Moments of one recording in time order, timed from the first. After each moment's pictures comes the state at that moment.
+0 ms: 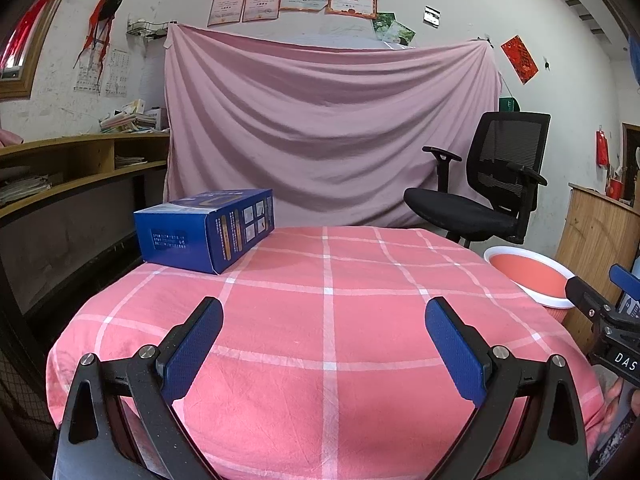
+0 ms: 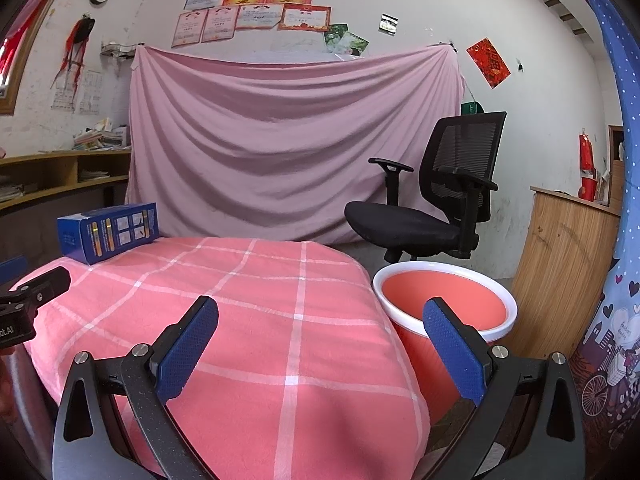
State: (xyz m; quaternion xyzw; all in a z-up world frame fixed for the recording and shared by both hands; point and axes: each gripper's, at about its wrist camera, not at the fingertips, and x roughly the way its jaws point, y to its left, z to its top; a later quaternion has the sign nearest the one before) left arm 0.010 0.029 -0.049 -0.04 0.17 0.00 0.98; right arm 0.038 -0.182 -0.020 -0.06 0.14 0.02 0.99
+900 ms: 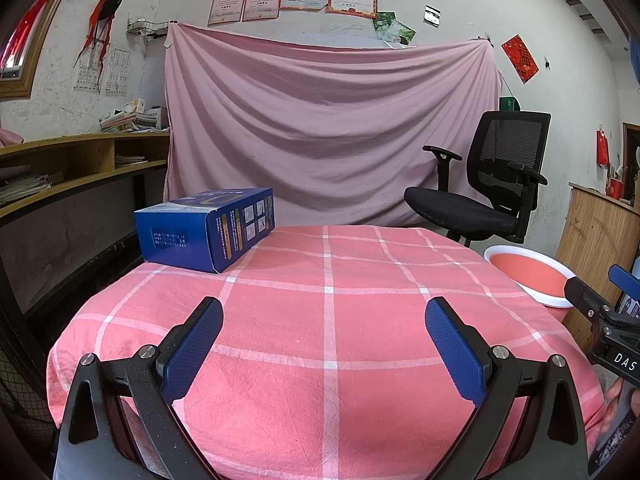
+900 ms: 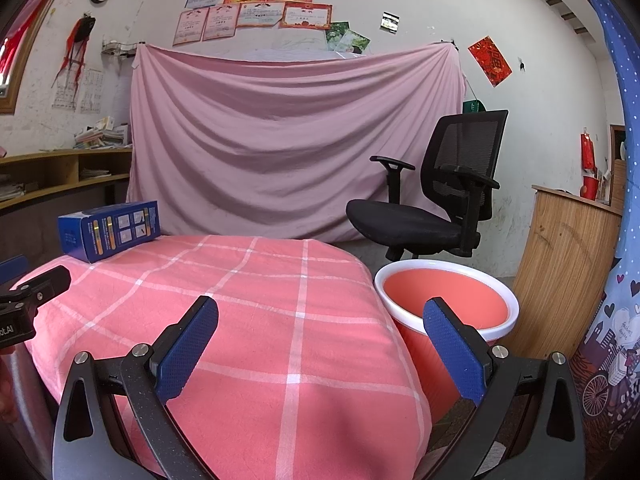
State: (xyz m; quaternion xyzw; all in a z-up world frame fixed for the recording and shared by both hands) left arm 0.010 0.029 -0.049 -0.04 0.17 0.00 0.98; right arm 0.038 -0.182 -0.022 -0.06 0.14 0.02 0.99
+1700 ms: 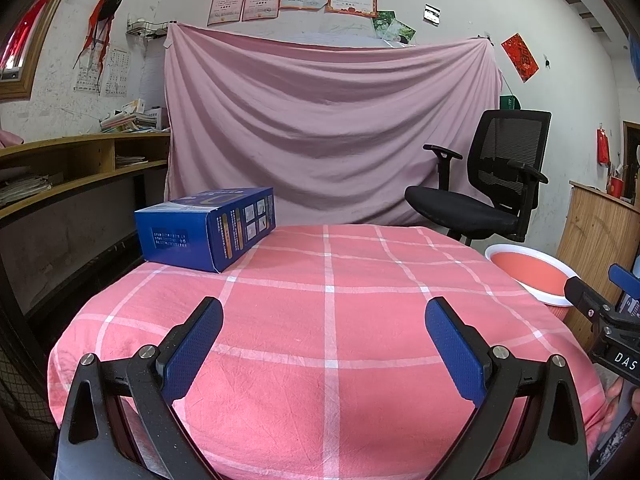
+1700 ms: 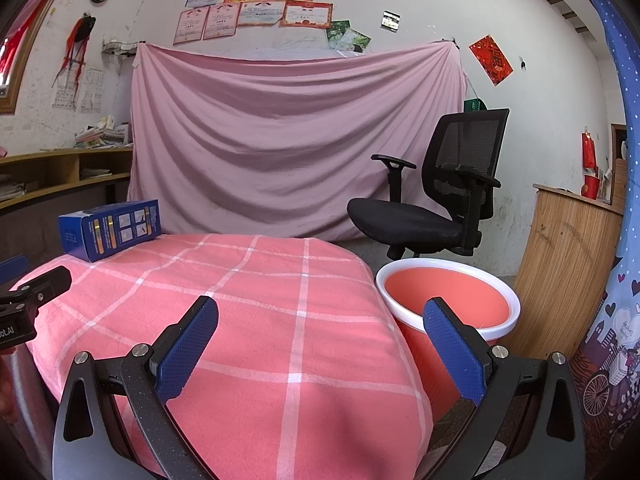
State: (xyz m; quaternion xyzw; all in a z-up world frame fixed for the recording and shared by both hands) left arm 0.010 0.030 -0.049 -0.04 0.17 0.00 0.98; right arm 0.038 -0.180 -0.023 -0.06 0.14 0.02 0.99
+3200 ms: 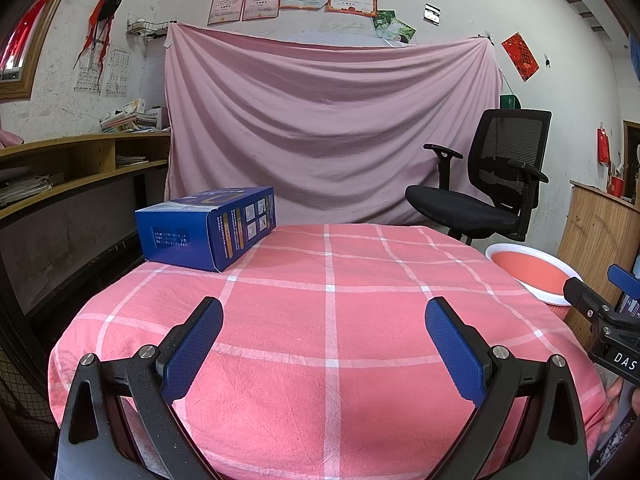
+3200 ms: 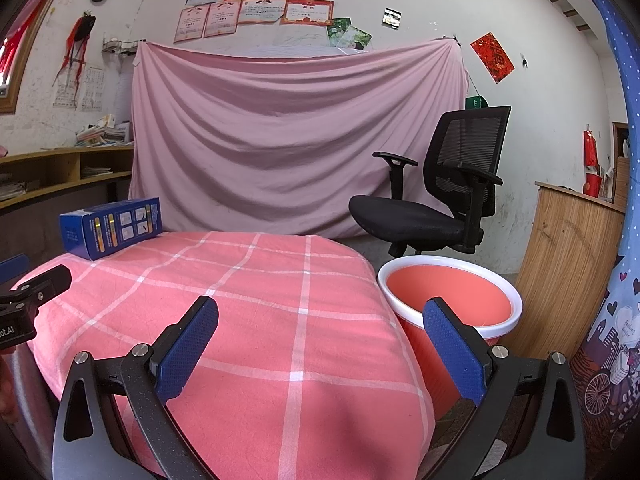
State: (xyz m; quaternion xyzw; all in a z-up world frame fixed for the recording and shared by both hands) left arm 0.010 0.033 -0.050 -0.04 0.17 0.00 0.98; right arm 0.037 -0.181 -0.026 -0.06 0.15 0.03 0.99
